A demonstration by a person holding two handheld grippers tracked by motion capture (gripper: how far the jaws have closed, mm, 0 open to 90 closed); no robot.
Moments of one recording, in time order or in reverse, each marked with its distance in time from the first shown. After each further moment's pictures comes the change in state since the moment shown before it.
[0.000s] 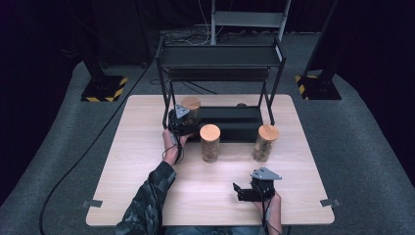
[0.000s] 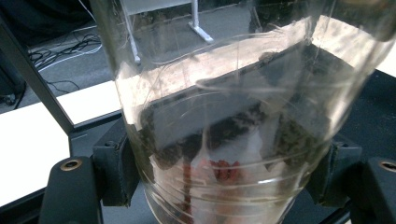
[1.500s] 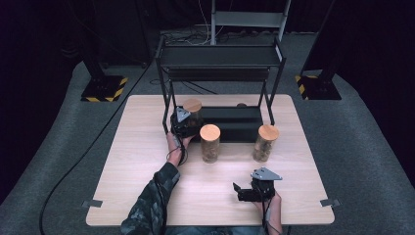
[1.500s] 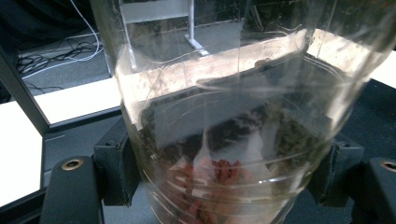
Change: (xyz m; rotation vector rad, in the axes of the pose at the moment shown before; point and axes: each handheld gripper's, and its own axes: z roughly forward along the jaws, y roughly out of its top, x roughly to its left) left arm -0.002 -0.017 0.016 -0.067 -0.021 -0.038; right arm 0.001 0.000 -0.001 -0.010 -0.005 -0.004
